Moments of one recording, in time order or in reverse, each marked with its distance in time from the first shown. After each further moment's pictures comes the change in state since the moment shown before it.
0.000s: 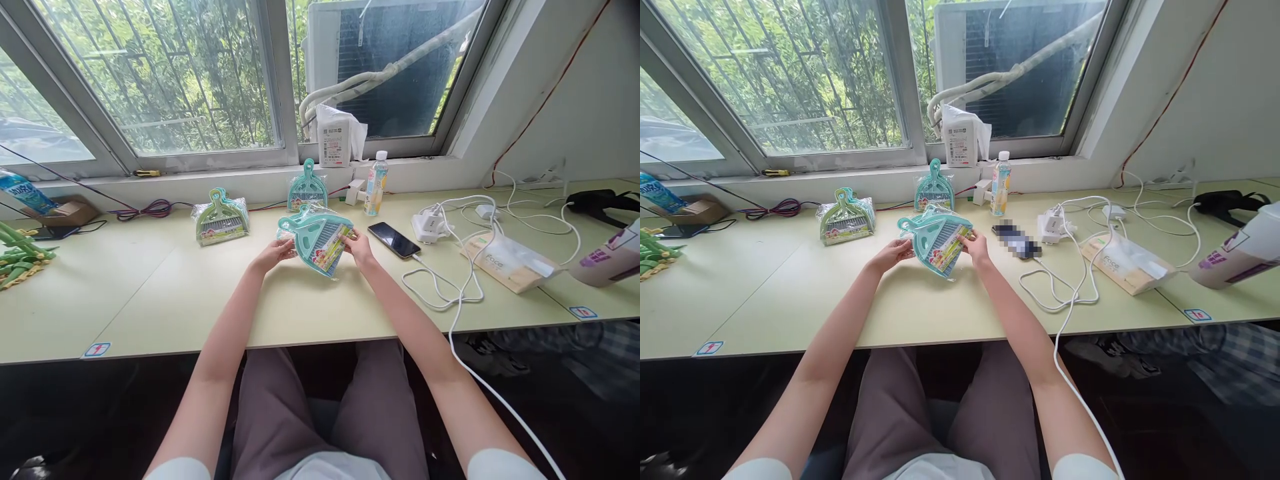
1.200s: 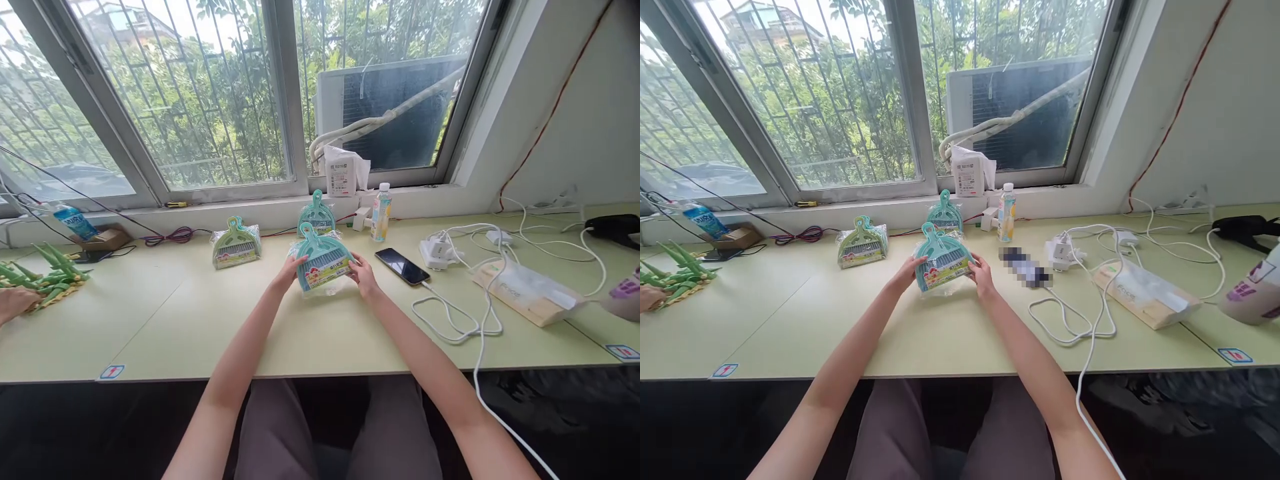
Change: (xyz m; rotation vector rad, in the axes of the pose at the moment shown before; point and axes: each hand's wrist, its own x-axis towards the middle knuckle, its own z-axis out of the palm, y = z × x) left_hand 0.015 0.015 0.027 0.043 0.246 -0.002; right_hand -0.002 0.013 0.004 -0.004 -0.023 -0.013
